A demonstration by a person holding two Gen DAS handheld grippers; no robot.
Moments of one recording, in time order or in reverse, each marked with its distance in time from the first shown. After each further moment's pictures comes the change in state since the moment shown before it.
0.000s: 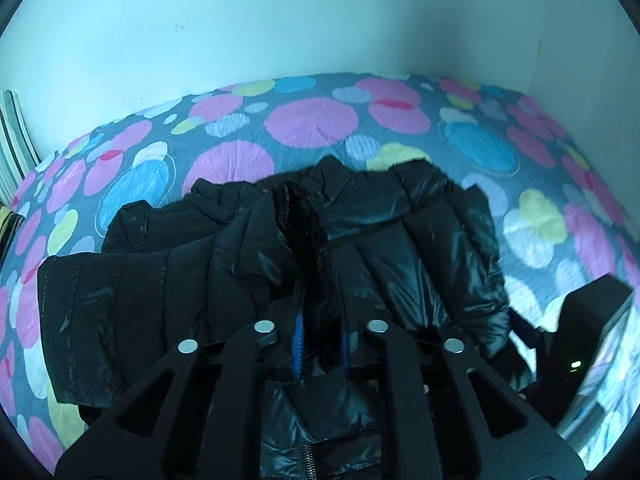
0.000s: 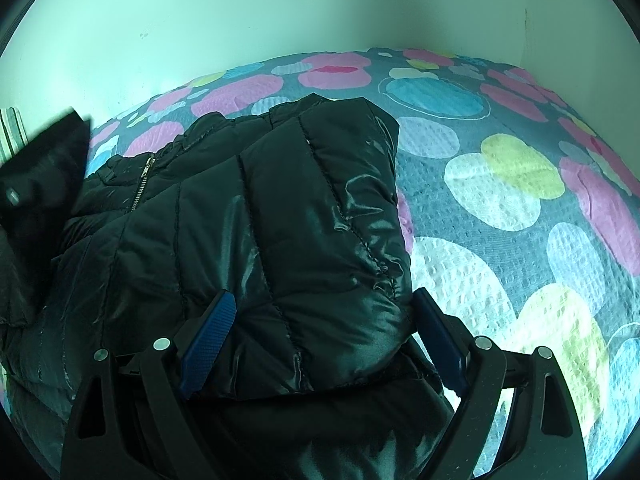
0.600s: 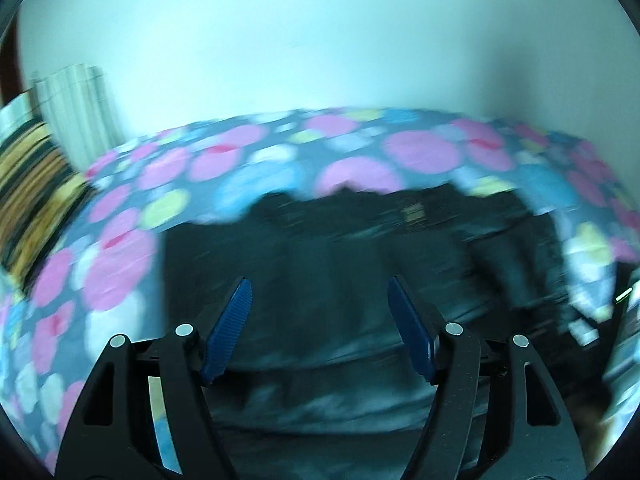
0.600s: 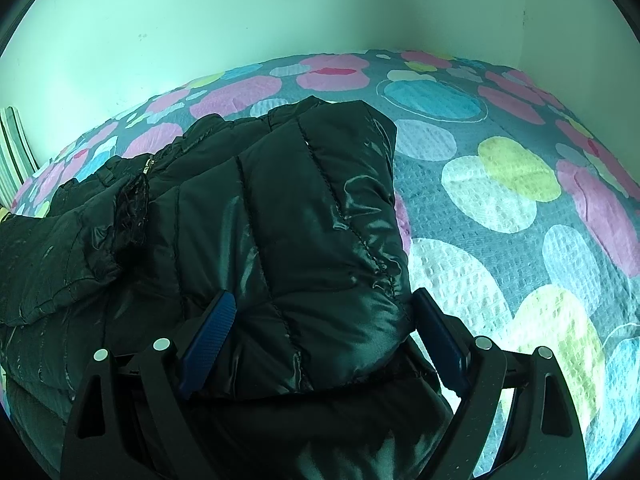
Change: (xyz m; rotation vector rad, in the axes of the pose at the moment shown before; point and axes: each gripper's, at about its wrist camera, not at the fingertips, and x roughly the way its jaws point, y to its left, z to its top) left arm -0.067 0.107 -0.046 -0.141 -0.100 0.248; right arm -0.004 0.002 0.001 -0.009 -0.008 -0.018
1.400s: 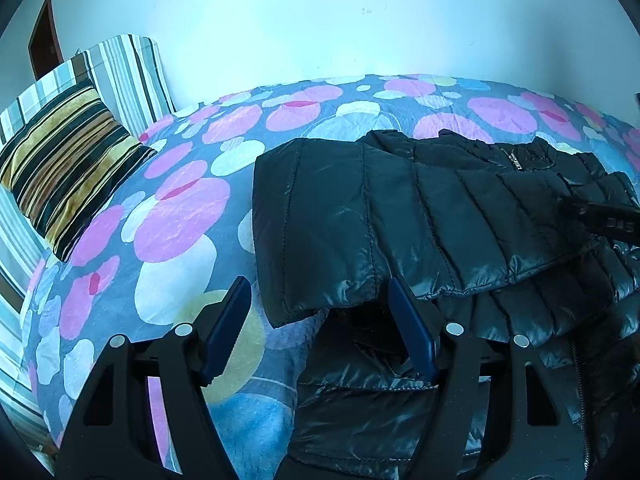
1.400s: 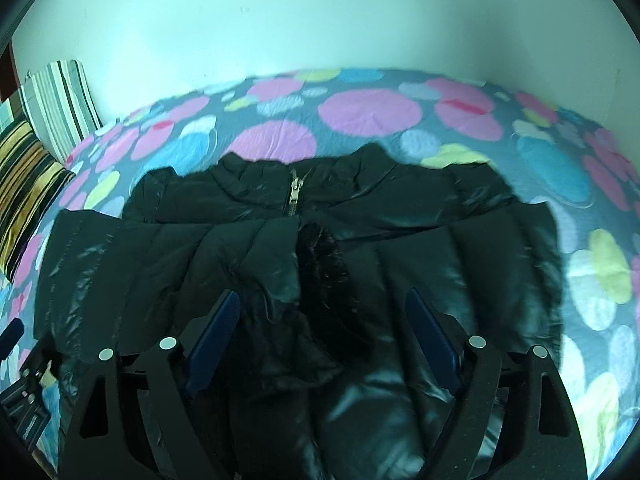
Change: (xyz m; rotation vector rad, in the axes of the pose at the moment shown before) left arm 0.023 0.064 -0.049 -0.033 0.052 0.138; right arm 0.005 0.118 0.048 -0.188 0.066 0.199
